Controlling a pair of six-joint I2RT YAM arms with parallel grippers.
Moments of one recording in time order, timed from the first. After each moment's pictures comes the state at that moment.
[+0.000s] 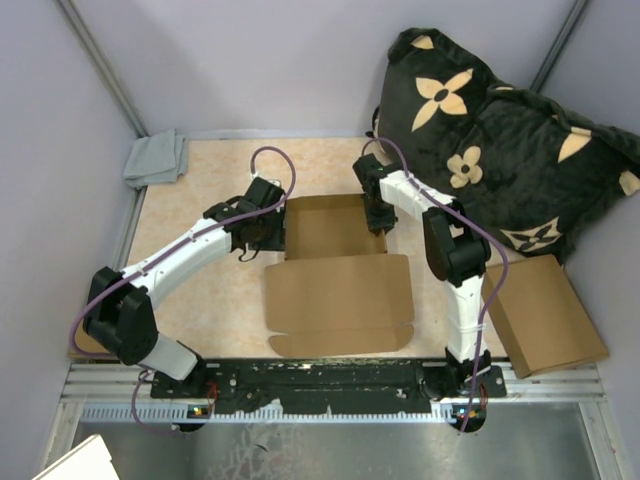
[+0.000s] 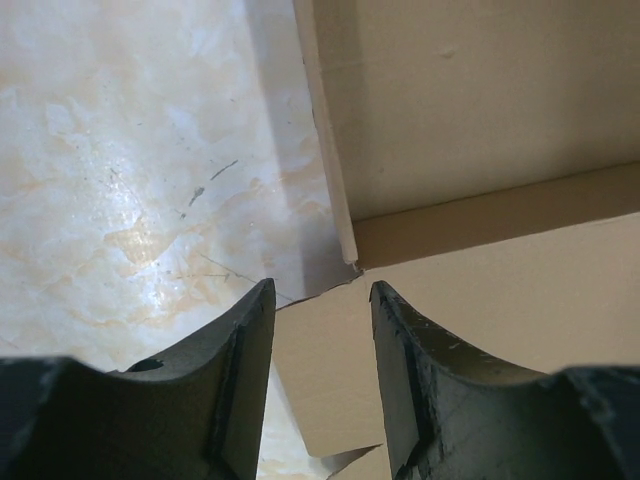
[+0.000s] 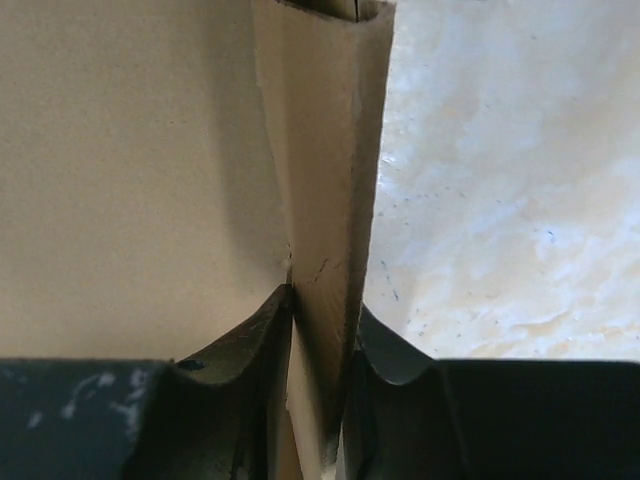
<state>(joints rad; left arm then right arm) -0.59 1.51 1.17 -0.66 -0.19 -0.46 0.44 2.13 1.66 -0.87 0.18 0.30</state>
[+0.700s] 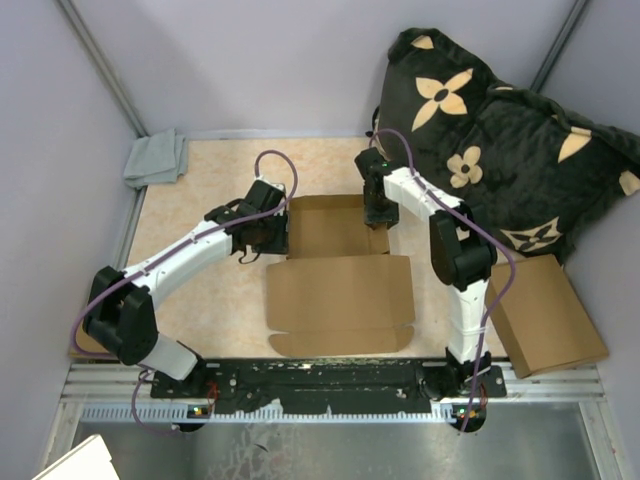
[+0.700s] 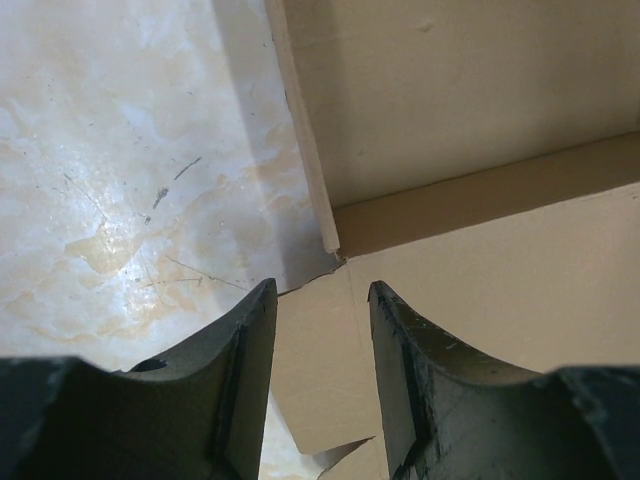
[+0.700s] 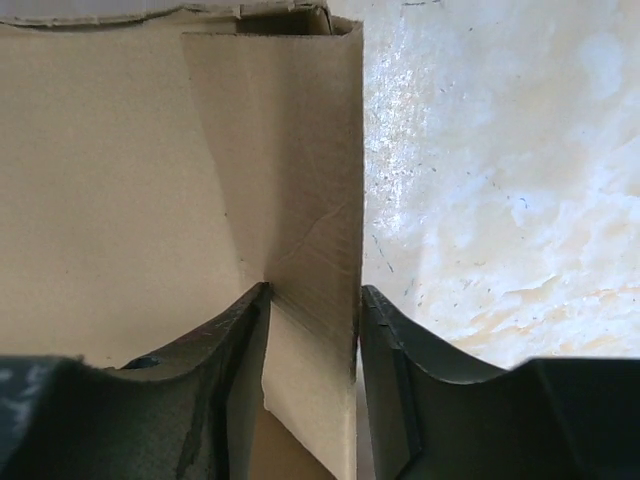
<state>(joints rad) -0.59 1.51 1.14 -0.61 -0.11 -0.43 0.43 2.07 1.66 -0.88 0.22 0.40</state>
